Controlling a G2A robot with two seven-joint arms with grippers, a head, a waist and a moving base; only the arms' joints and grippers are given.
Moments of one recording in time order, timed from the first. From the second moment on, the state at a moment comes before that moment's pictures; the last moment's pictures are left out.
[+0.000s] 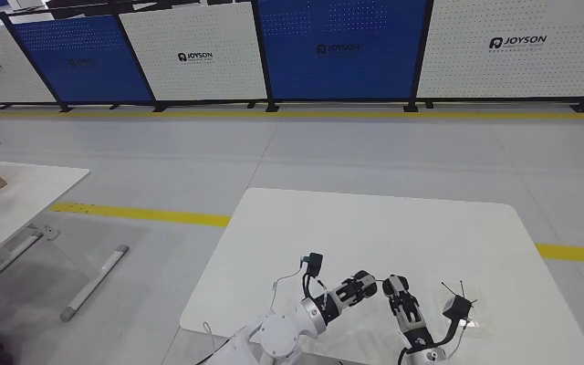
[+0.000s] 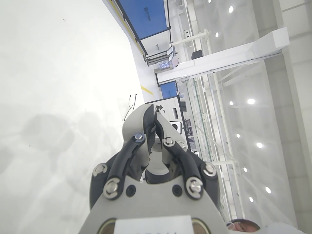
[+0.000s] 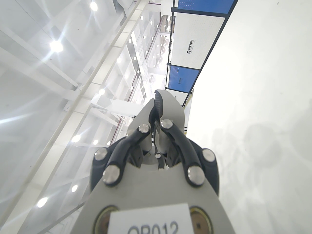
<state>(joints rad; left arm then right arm) 1.43 -1.24 -0.92 -1.65 -0.13 -0.11 -0.18 -1.70 -1.28 1.13 -1.70 0.06 -0.30 -0.09</state>
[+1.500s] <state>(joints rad) 1.47 -1.22 -1.00 -1.69 -0.12 -0.13 -0.24 -1.75 -1.28 1.18 -1.75 0.10 -0.33 -0.06</state>
